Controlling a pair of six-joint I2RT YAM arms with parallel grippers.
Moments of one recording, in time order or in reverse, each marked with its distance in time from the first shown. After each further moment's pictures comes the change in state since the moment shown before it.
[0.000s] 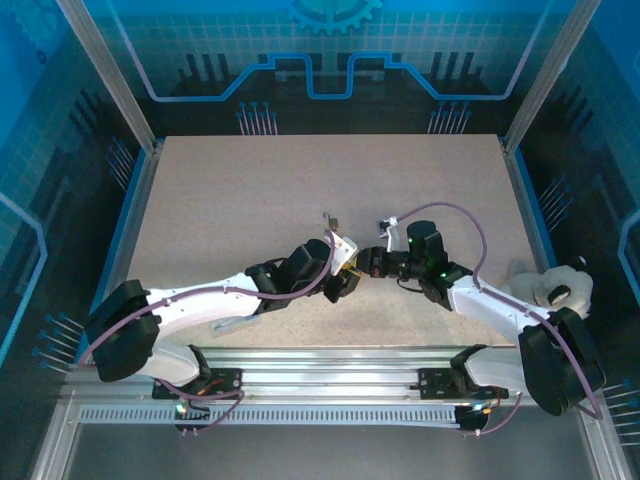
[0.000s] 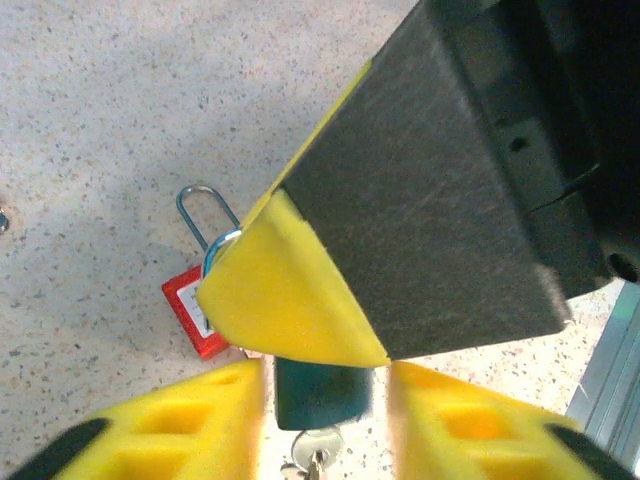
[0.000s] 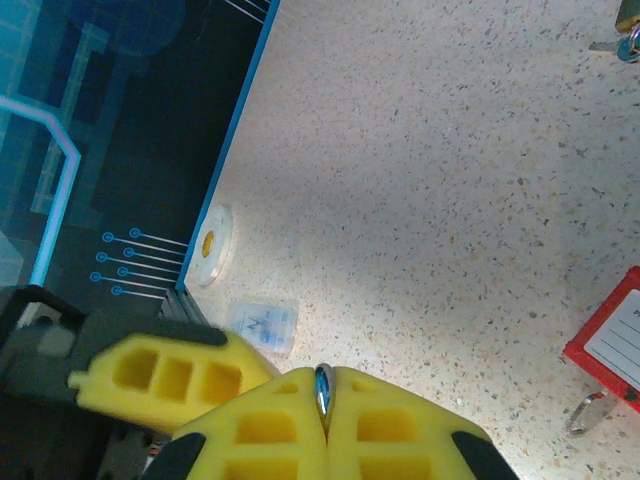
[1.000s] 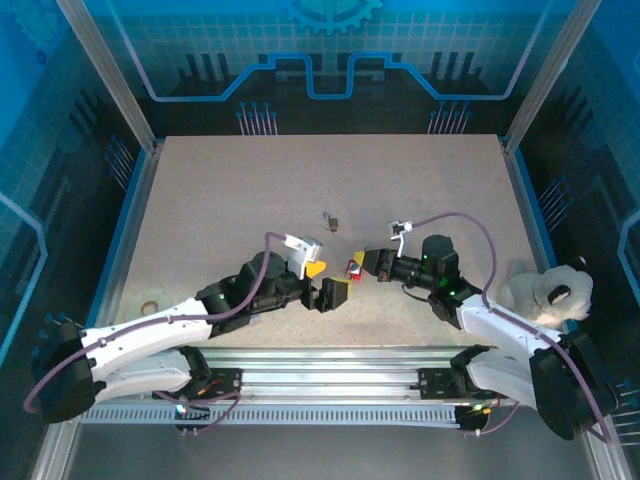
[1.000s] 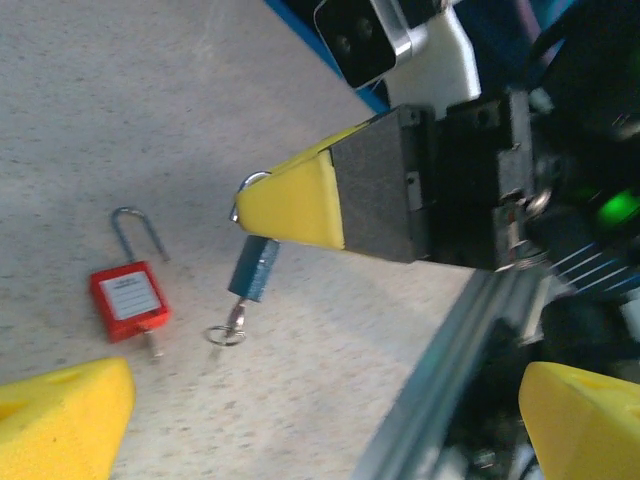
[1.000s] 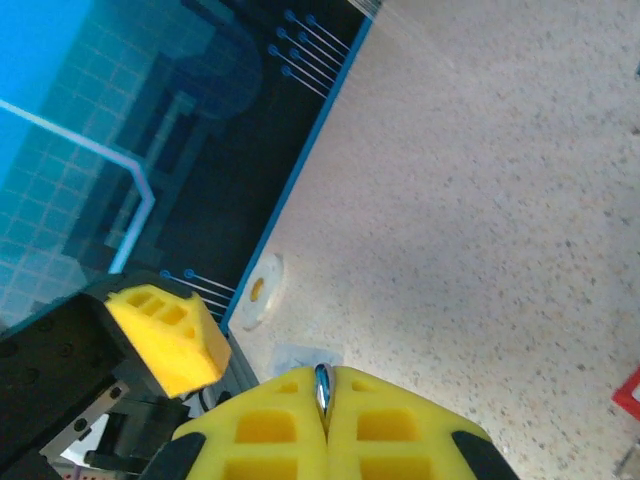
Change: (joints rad) left arm 0.027 -0.378 -0.242 0.153 0.142 -0.327; right arm -0.006 -0.144 -0.159 0.287 0.023 0.109
